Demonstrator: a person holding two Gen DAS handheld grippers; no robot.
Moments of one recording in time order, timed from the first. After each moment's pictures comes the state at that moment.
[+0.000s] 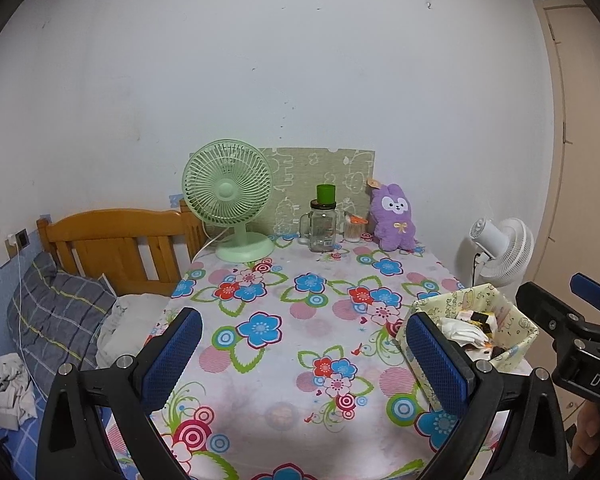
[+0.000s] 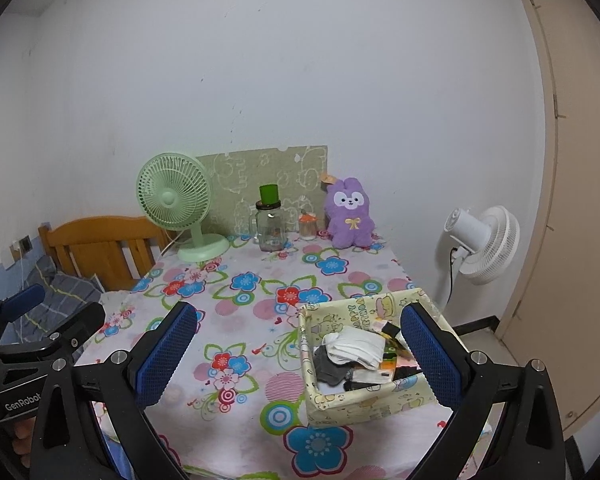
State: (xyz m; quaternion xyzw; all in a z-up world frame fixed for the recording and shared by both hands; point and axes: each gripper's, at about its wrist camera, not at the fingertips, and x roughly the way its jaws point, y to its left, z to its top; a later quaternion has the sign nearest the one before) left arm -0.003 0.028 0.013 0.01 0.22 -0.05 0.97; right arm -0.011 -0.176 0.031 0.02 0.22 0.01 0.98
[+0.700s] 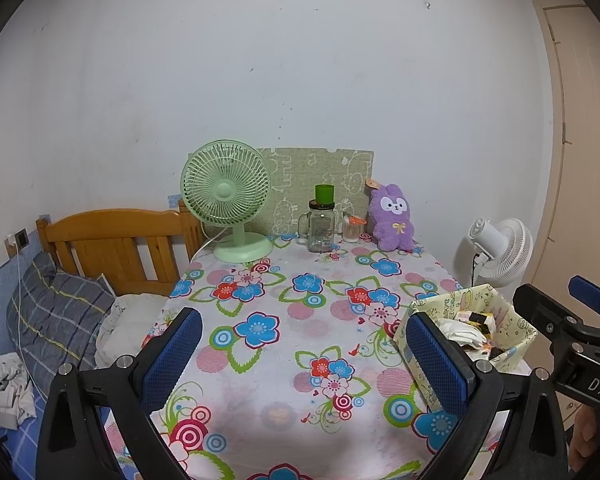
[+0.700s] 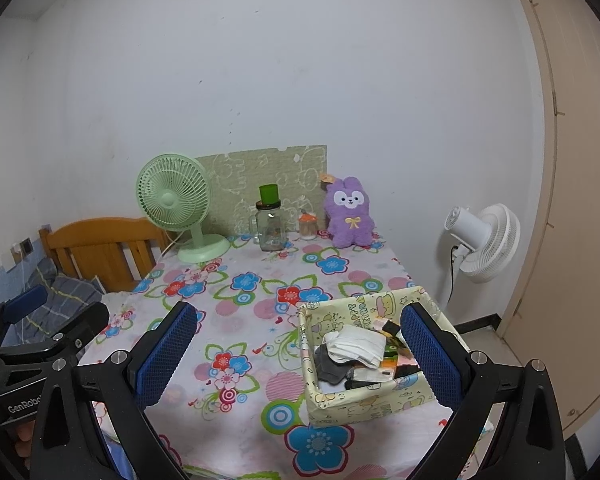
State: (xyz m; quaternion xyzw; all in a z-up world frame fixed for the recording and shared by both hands) left arm -0.004 0.023 0.015 0.01 0.22 -0.05 0.97; right arm -0.012 -0.179 0.031 0.02 0.22 0.01 0.98
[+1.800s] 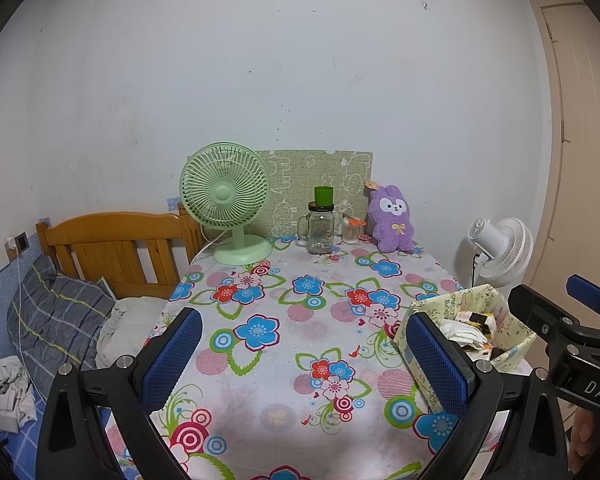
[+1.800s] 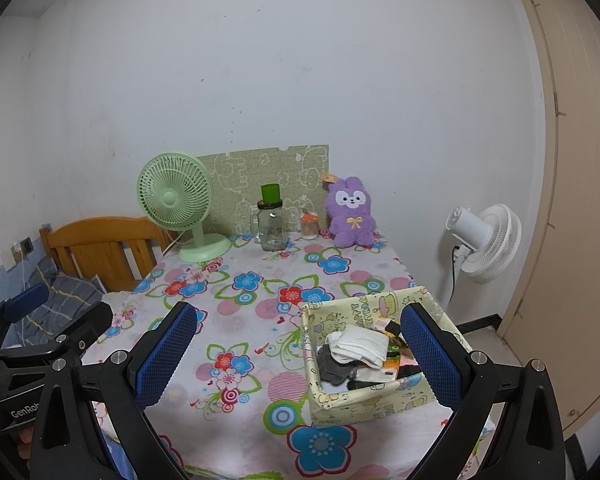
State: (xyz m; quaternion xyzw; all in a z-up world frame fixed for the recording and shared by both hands) left arm -0.004 0.023 0.015 0.01 0.22 -0.05 0.98; right arm -0.008 -0.177 0.030 0.02 0.22 0.01 0.98
